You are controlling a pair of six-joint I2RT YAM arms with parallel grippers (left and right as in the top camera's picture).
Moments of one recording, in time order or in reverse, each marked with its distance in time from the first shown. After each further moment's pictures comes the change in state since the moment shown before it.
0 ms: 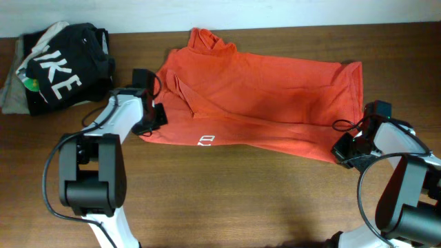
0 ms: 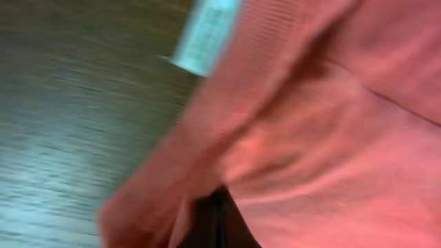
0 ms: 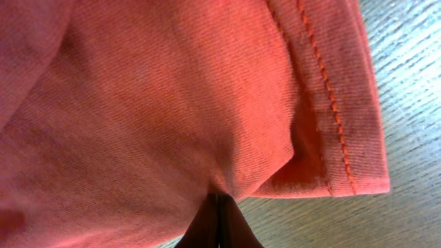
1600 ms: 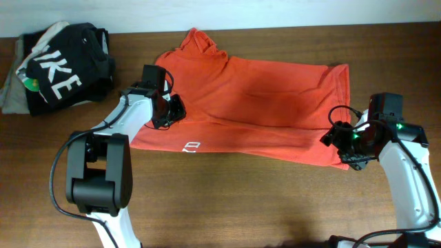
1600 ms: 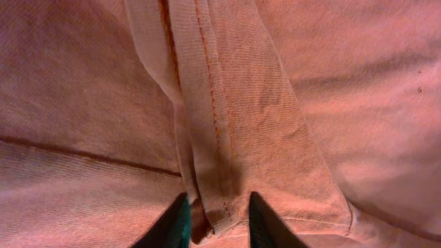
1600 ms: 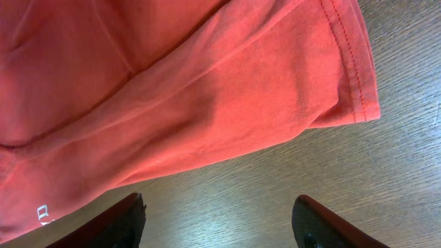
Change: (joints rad) left arm -0.076 0.013 0.011 0.141 0.307 -0.170; right arm 0.100 -0.371 0.048 -0.180 -0.153 -0.013
